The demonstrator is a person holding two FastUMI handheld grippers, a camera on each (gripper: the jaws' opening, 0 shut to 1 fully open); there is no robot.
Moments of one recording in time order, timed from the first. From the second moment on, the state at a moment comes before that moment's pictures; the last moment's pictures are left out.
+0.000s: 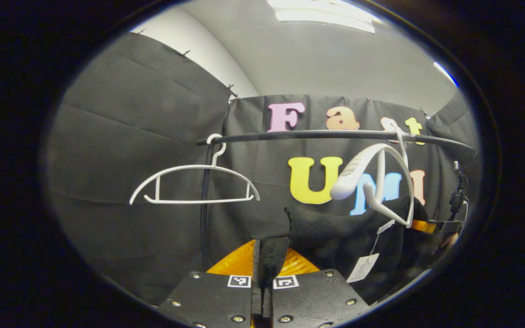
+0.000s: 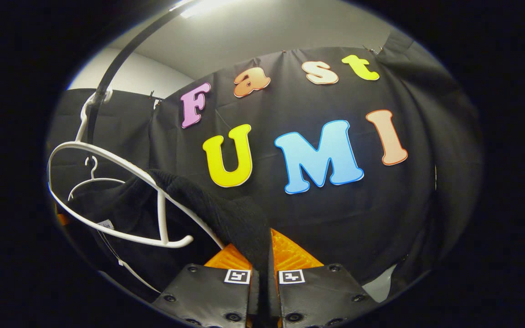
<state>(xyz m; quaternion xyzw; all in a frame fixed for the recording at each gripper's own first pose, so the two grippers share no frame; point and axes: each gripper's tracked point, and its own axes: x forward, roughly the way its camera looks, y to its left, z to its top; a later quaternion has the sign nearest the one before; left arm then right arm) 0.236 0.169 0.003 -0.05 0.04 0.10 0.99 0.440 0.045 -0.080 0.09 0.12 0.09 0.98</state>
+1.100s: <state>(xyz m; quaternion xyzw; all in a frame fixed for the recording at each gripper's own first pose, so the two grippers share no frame) 0.265 0.135 -0.044 -0.05 0.10 0.06 0.99 0.313 0.025 -0.138 0.03 0.17 0.08 0.98</state>
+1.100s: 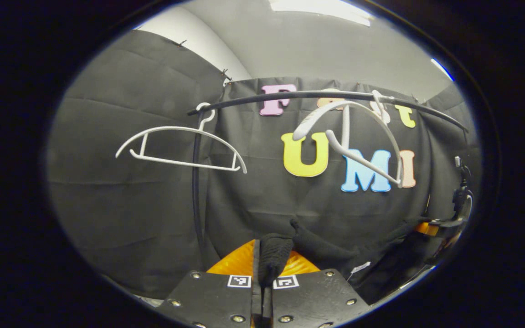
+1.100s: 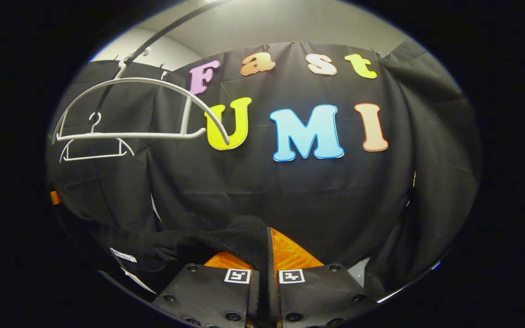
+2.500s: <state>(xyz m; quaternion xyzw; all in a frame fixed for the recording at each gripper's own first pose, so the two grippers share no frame) 0.241 0.027 -0.118 -0.07 0.15 -0.16 0.97 0.135 0.136 -0.201 0.01 0.23 0.15 0.96</state>
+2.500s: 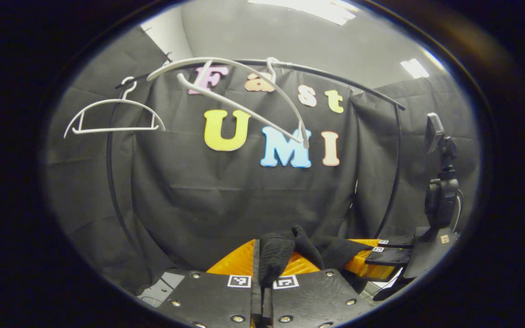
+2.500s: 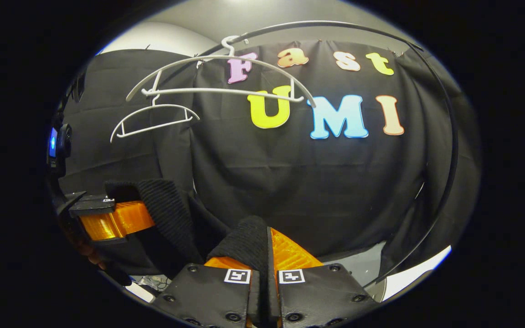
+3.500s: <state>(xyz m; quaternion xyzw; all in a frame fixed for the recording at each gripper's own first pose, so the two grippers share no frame) 0.240 0.001 -0.328 0.02 0.37 -0.11 0.92 0.073 0.106 -0.376 -0.05 0.41 0.12 0.90</state>
